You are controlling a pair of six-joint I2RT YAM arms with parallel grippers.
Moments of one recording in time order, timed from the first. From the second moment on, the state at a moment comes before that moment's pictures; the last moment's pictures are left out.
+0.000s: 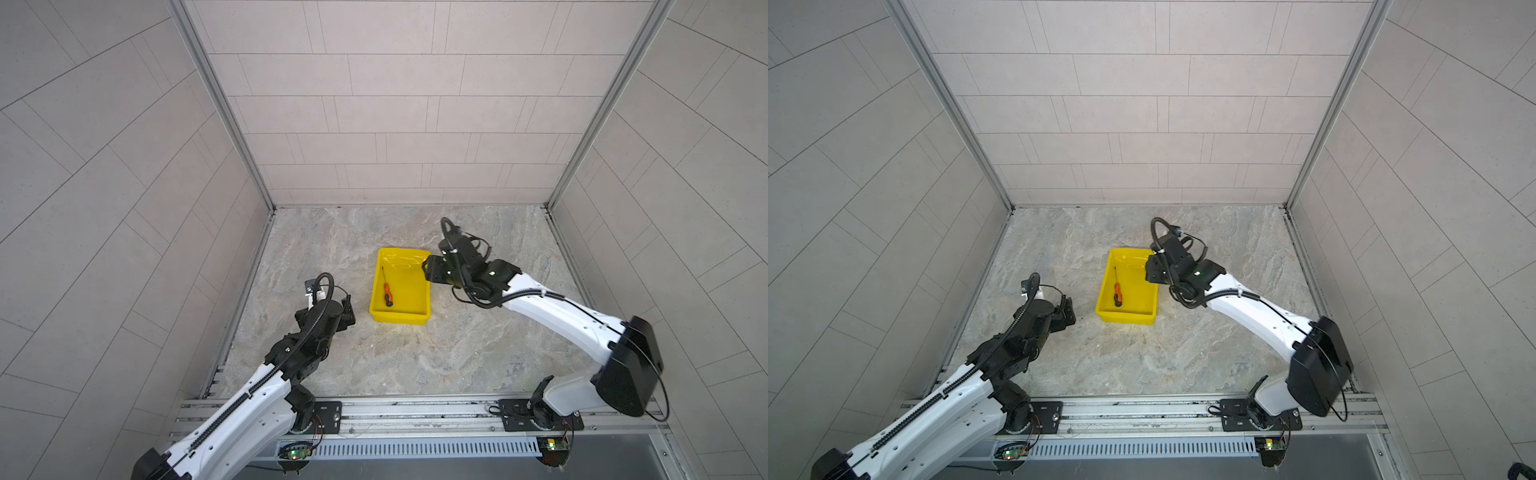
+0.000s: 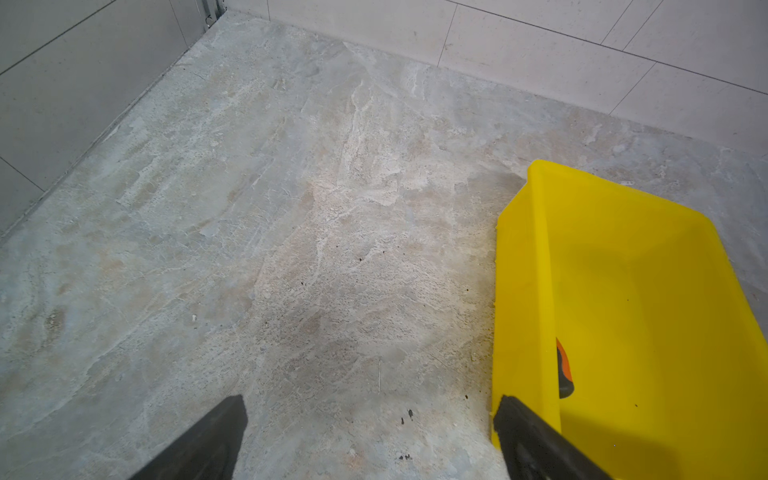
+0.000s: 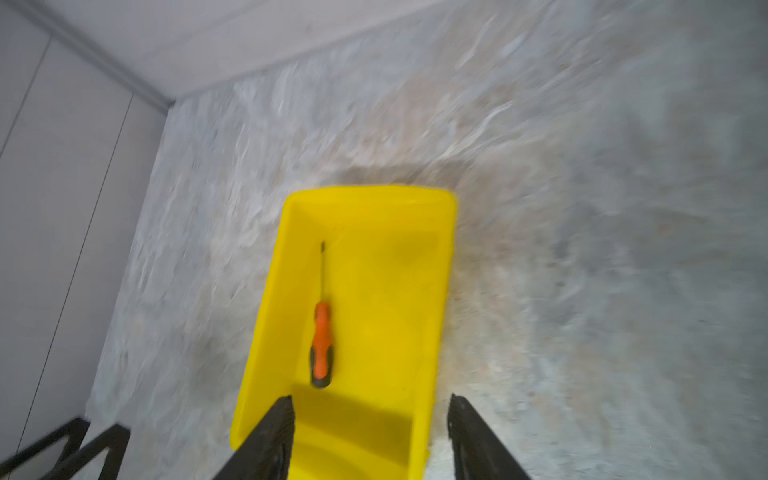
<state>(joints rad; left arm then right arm) -0.57 0.68 0.42 -0.41 -0.51 -0.58 0.65 1.37 1.16 -0.51 0.24 0.68</state>
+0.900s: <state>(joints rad) -0.57 0.71 0.42 -0.40 -0.49 -0.58 0.34 1.25 0.31 0.62 0.78 -0.16</state>
